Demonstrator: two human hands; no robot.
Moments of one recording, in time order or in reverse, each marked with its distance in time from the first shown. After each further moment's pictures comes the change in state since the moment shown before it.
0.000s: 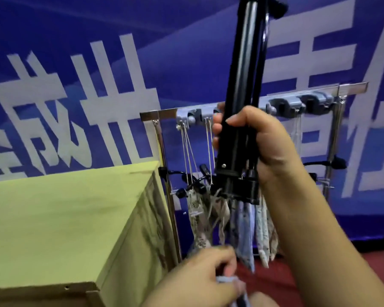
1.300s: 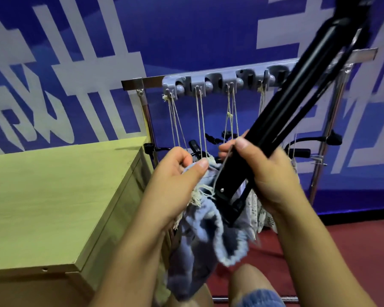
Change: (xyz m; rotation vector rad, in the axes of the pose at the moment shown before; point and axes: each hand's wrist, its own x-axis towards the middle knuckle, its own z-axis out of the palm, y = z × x) left_hand 0.060 0.008 -0.032 -0.551 0.520 -0.115; right_hand -0.032 0.057 -0.086 -0.438 0.207 -0.175
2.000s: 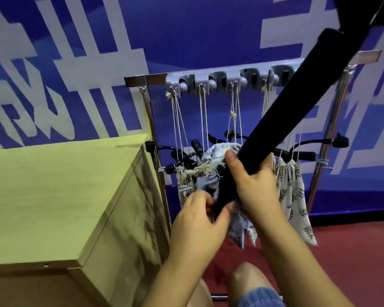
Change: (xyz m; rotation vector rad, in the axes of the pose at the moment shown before) left_hand -0.036 -0.071 0.031 0.718 0.187 0.100; right_hand -0.008 0.040 0.010 -0.321 0.269 0.001
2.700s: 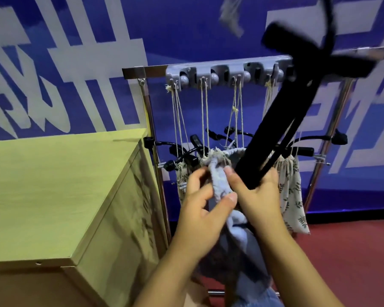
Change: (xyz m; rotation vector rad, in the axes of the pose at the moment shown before) left_hand 0.009 0.013 -0.008 -0.761 -0.182 0.022; right_hand -0.005 0.033 -0.008 -0.240 0.067 -0.038
